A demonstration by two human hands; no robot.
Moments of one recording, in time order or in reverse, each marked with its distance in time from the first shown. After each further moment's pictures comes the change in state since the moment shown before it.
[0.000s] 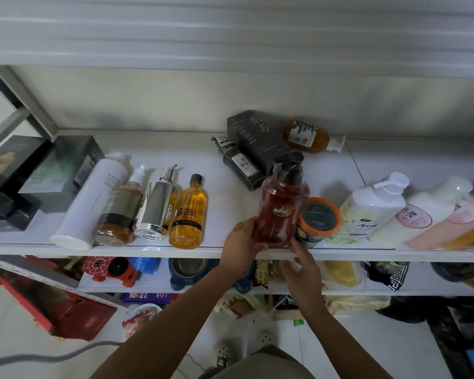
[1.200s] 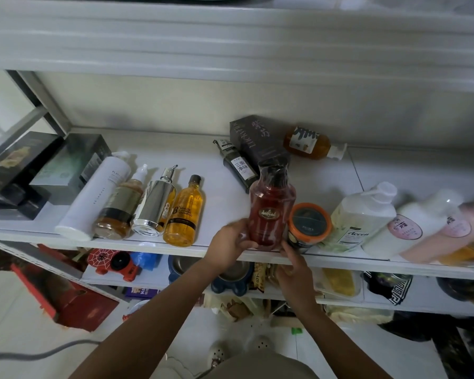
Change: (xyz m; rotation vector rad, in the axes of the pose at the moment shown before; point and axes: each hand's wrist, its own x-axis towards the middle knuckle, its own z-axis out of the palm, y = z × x) left_hand 0.002 0.001 -0.017 -0.072 -0.038 0.062; right_hand 0.007 -0.007 -0.021 -0.020 -0.209 0.104
